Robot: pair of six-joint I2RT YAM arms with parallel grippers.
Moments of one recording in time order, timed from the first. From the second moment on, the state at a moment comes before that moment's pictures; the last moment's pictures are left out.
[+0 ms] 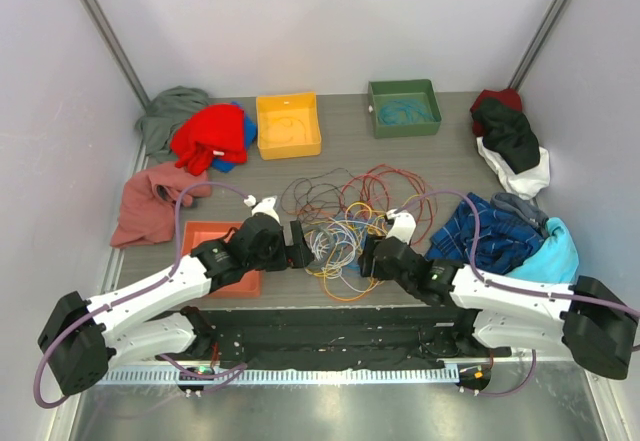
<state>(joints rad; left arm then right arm) -0.84 1.03 0.61 -0.35 -0.10 -0.84 1.00 1.02 0.43 -0.16 0.44 0.80</state>
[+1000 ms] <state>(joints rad) -0.84 1.02 0.61 -0.35 -0.08 -0.84 1.00 1.04 0.34 -0.02 0.46 0.85</state>
